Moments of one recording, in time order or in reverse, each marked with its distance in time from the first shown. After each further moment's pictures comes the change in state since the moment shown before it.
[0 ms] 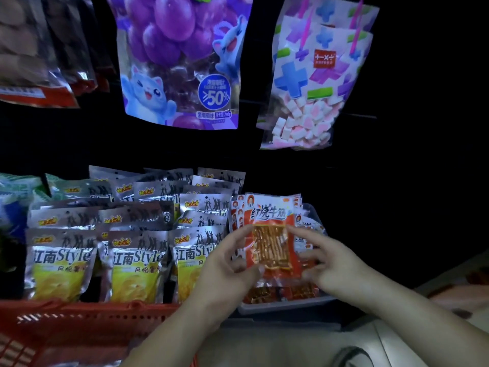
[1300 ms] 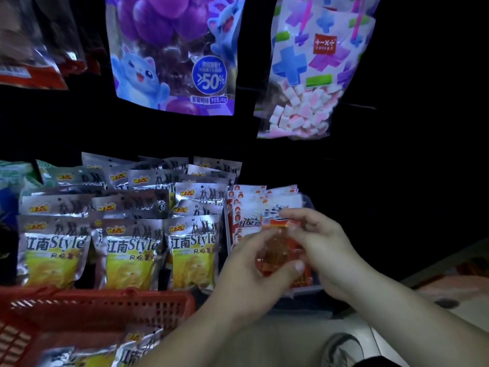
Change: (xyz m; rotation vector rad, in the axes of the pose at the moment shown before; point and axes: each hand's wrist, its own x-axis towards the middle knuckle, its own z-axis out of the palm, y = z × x) left_hand -0.013 0.001 0.041 0.260 0.058 0.256; right_hand 0.010 -0.015 0.023 0.409 0.327 -0.008
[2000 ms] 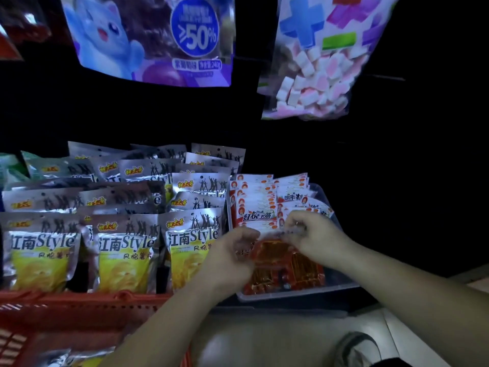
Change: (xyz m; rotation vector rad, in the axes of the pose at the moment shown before) left_hand 0.054 -0.080 -0.018 0.050 -0.096 -0.277; right_hand 0.078 0.062 -0.010 -0.805 -0.231 -0.114
